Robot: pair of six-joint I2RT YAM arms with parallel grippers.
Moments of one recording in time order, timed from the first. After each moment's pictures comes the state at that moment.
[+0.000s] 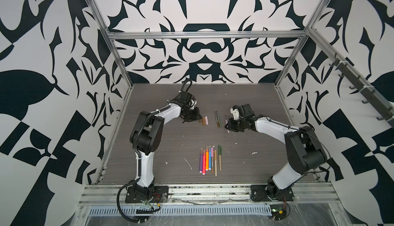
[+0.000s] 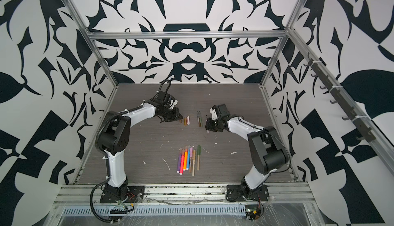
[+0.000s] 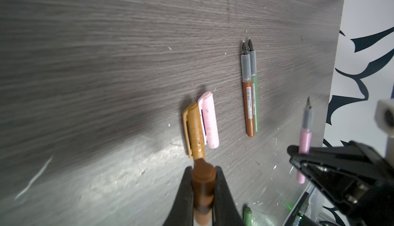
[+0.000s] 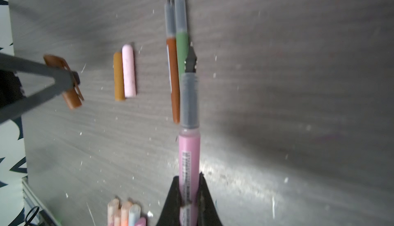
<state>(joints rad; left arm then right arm) -0.44 2.03 1.42 -0.45 0.51 -0.49 0.34 1.67 0.98 -0.33 -0.36 0.45</state>
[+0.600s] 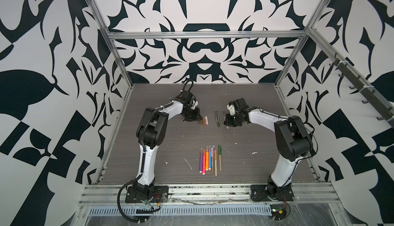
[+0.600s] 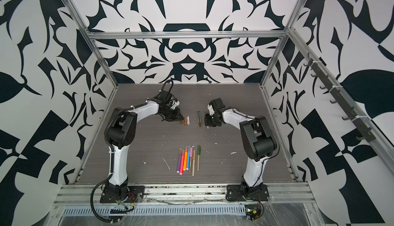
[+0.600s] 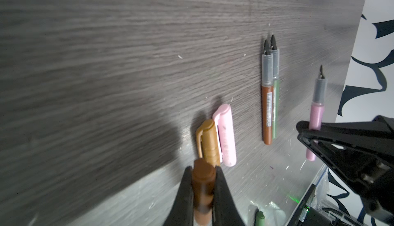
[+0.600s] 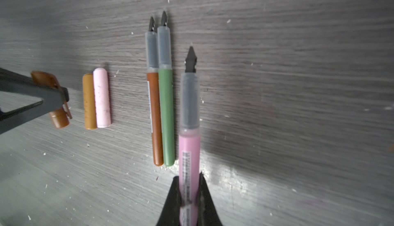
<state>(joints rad) -0.42 2.15 1.54 -0.55 0.55 -0.42 0.34 1.85 1.16 -0.42 -0.31 0.37</state>
